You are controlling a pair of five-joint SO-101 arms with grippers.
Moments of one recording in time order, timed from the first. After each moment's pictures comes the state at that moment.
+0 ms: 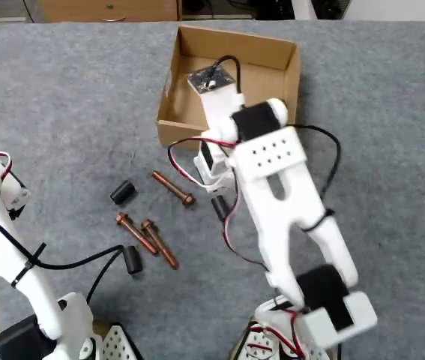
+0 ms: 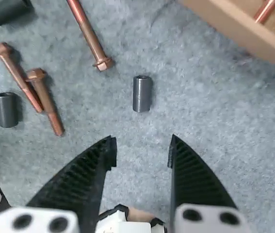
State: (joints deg) left arm -34.2 -27.3 19.0 92.0 4.5; right arm -26.5 -4.1 -1.1 99.1 -8.3
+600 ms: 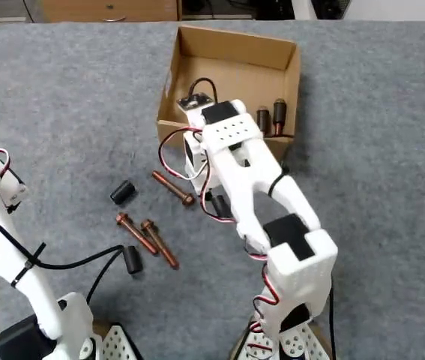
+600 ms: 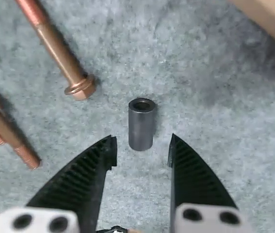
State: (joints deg) left arm -34.2 -27.3 19.0 88.9 4.5; right arm -26.5 19.2 -1.0 88.1 -8.3
